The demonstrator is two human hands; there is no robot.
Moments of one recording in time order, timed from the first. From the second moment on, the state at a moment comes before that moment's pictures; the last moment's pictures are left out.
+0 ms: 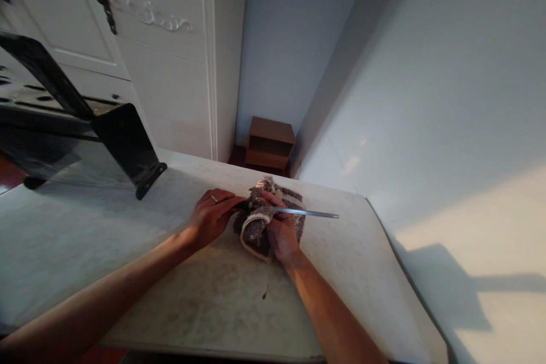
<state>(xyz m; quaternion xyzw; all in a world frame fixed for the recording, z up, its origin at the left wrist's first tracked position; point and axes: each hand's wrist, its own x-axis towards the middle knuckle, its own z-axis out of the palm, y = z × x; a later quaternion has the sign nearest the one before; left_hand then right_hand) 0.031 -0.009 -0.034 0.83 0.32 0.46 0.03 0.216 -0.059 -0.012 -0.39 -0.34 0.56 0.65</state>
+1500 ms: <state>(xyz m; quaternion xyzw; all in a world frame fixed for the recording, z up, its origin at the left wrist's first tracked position) 0.022 -0.013 -0.009 0.53 0.26 0.10 0.80 0.227 -0.065 -0.017 -0.31 -0.46 0.60 0.57</state>
